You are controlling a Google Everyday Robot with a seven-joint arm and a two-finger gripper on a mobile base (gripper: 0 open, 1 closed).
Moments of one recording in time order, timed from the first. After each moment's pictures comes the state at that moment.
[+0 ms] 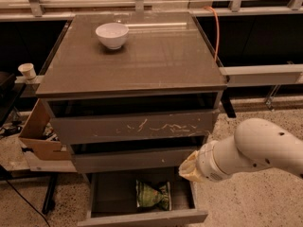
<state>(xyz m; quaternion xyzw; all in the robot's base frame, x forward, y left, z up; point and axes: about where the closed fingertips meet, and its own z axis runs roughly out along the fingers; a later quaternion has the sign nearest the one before) 0.426 -0.113 0.664 -0.59 0.76 0.14 0.25</state>
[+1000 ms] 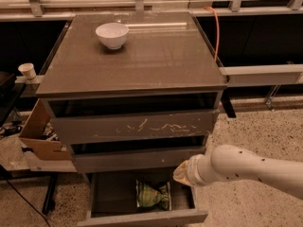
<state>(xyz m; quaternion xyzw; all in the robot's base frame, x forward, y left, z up) 0.478 -0.109 0.529 -0.60 0.74 0.10 0.27</state>
